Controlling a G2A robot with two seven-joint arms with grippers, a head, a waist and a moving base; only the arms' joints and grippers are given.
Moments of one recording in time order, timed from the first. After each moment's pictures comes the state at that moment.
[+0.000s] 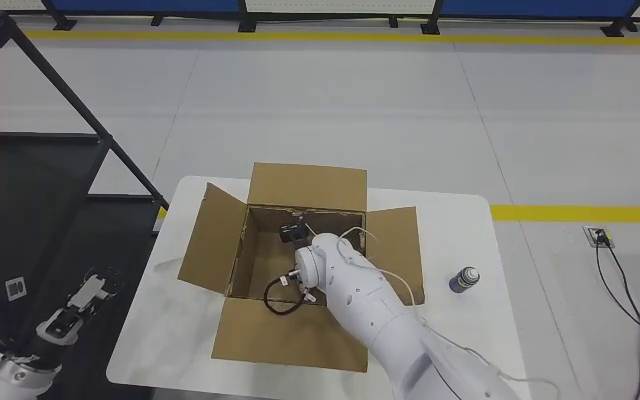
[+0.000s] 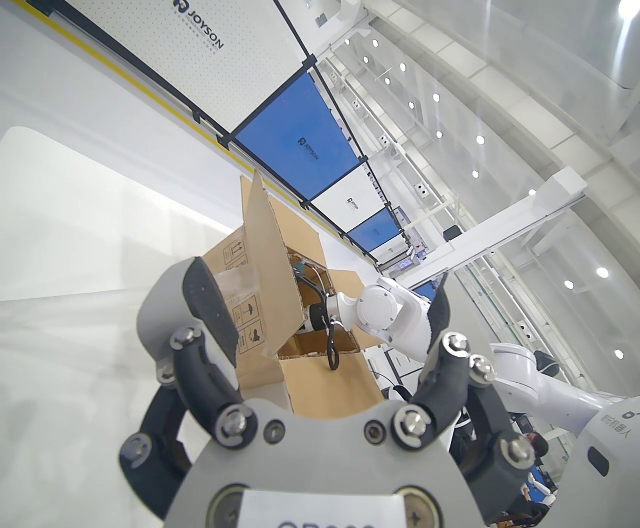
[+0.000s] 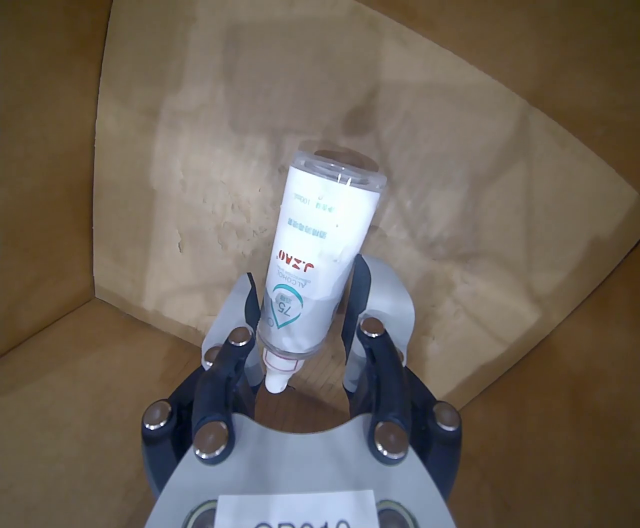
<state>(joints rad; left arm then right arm) 1.59 -1.04 -2.06 -1.70 -0.29 -0.62 -0.69 -0.21 -1.94 0.64 -0.20 -0.74 0.14 0.79</state>
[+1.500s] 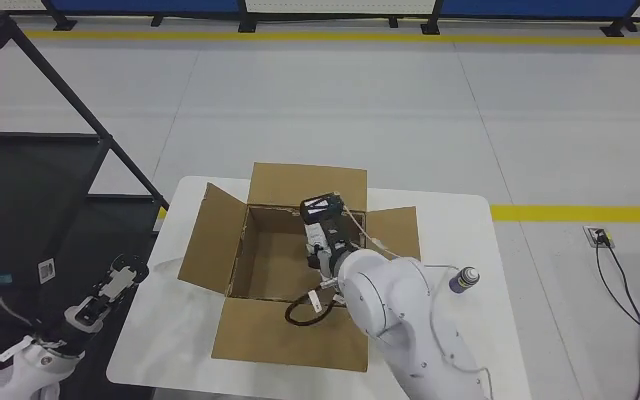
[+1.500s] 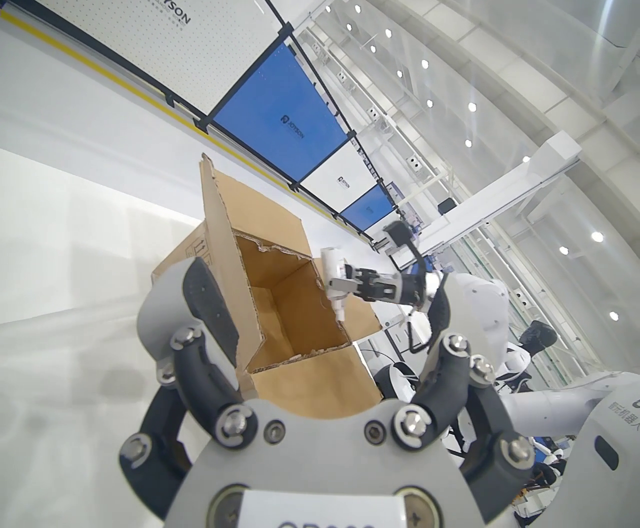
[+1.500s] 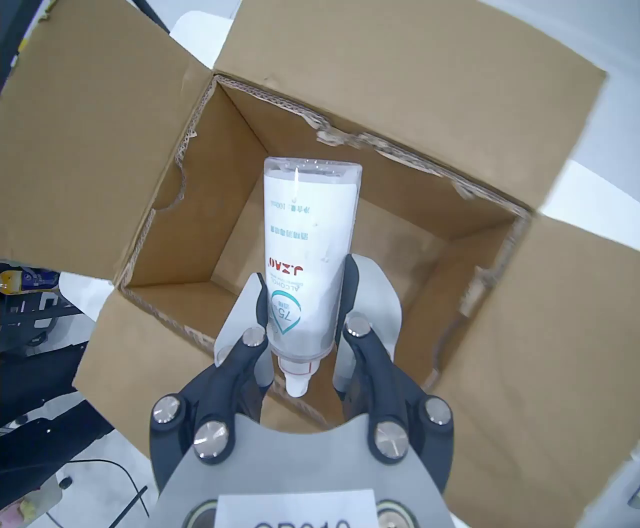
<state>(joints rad) 1.55 -1.02 -1.98 -1.78 -0.22 -0.59 -0.68 -0.87 -1.61 1.07 -1.86 -1.43 0.23 1.27</state>
